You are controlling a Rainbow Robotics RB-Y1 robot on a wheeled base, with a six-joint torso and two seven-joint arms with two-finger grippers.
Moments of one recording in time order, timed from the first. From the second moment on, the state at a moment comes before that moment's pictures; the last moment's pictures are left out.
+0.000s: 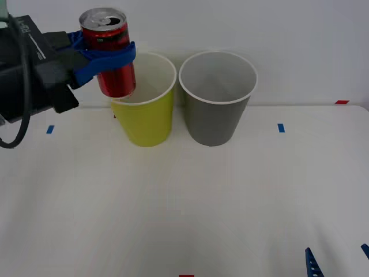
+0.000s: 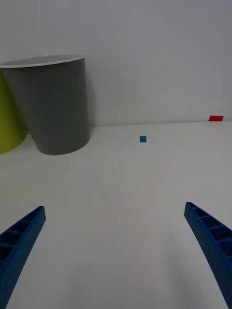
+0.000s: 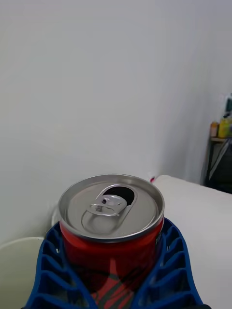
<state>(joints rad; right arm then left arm) 1.17 -0.33 0.13 -2.19 0.07 -0.56 1.25 -0.35 0.43 0.39 -2.46 1.40 1.24 -1.89</state>
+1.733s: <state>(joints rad) 1.17 -0.33 0.13 -2.19 0.07 -0.56 1.25 -0.82 0.29 -0.10 -1.76 0.97 0.75 -1.92</state>
